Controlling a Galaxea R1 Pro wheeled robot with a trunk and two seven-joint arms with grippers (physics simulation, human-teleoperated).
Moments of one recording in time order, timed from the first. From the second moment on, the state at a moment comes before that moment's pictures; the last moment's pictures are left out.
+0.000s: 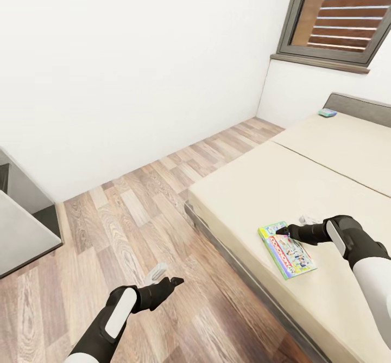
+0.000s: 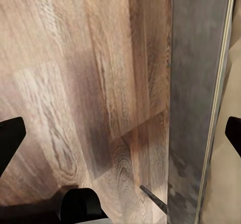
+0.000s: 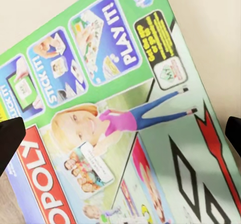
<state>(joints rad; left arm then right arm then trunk) -0.44 -0.09 -0.01 -0.86 0.75 0.70 -0.03 -0.94 -0.36 -0.07 -0.58 -0.11 0.90 0.53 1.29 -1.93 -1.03</state>
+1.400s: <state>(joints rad) -0.44 -0.09 -0.01 -0.85 0.74 0.65 -0.03 -0.94 -0.36 -0.07 -0.58 -0.11 0.90 0.53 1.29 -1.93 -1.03</state>
